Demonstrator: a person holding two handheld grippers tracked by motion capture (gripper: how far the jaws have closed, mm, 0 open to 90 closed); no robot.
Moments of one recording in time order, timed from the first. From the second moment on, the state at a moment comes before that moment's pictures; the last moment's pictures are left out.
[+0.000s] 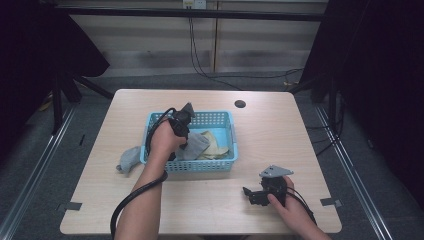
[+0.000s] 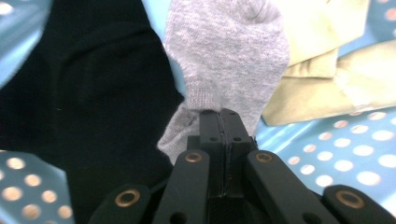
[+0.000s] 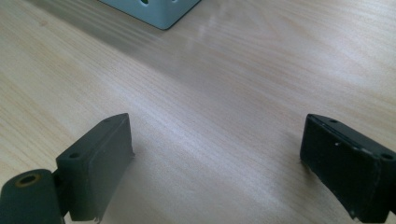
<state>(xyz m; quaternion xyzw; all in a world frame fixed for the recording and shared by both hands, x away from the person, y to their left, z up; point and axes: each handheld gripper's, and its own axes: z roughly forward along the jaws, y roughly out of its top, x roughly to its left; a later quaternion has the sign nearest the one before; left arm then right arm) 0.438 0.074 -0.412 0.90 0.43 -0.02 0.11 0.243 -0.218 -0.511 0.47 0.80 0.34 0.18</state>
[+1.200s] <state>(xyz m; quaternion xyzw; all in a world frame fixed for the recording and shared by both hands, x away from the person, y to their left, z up) 0.441 0.113 -0.278 0.90 0.43 0.04 0.11 0.243 -0.219 -0.510 0.46 0.80 0.34 0.18</state>
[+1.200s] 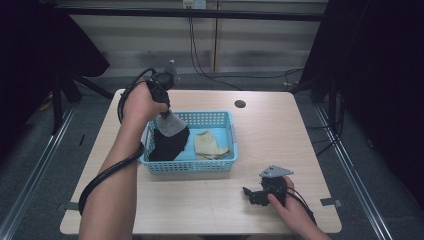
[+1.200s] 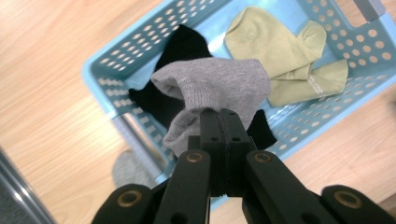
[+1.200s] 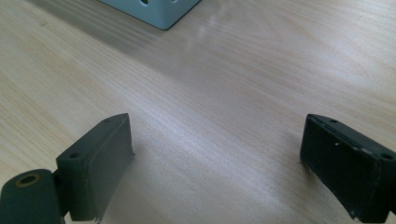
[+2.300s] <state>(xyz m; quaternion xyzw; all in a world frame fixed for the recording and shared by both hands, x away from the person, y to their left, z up) 0.417 0.248 -0.274 0.83 0.54 0.05 0.12 0.243 -0.218 -0.510 0.47 0.80 0.34 0.18</state>
